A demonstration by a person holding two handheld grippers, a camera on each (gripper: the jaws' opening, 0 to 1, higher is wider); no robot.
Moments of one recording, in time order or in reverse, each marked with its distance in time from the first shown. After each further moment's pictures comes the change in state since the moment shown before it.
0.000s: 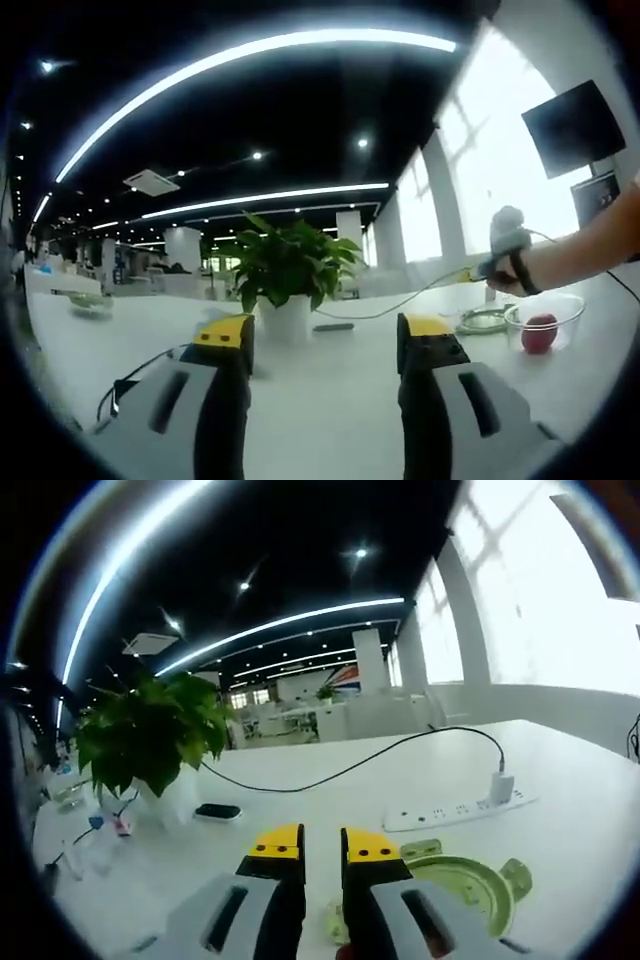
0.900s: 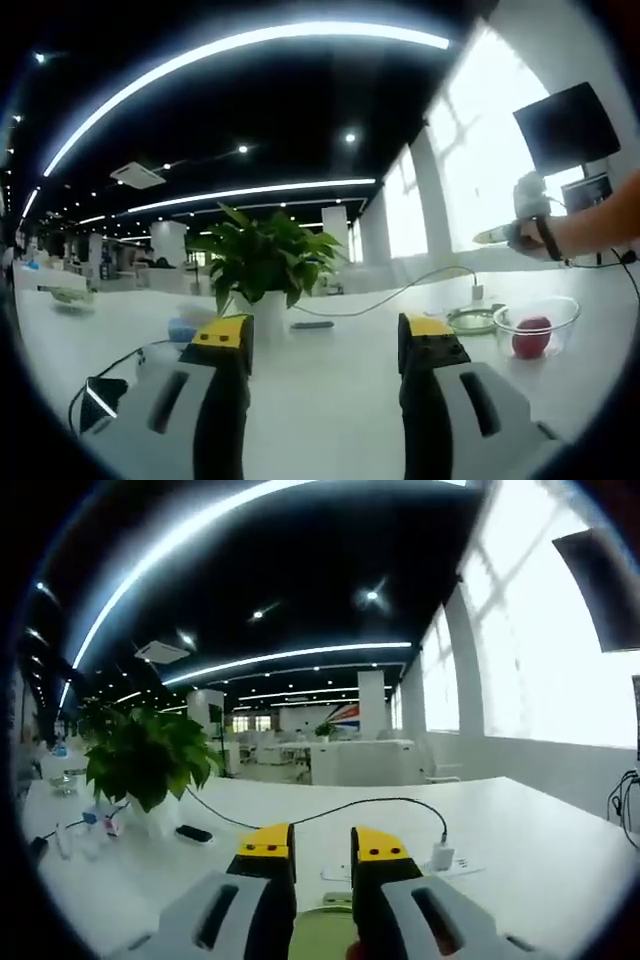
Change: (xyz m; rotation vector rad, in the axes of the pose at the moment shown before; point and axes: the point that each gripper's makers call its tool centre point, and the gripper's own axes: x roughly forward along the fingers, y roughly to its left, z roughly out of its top) left arm 0.027 -0.031 -0.010 -0.015 0.025 -0.069; right arm -0.052 -0.091 0.080 -0.109 -0.170 -0.016
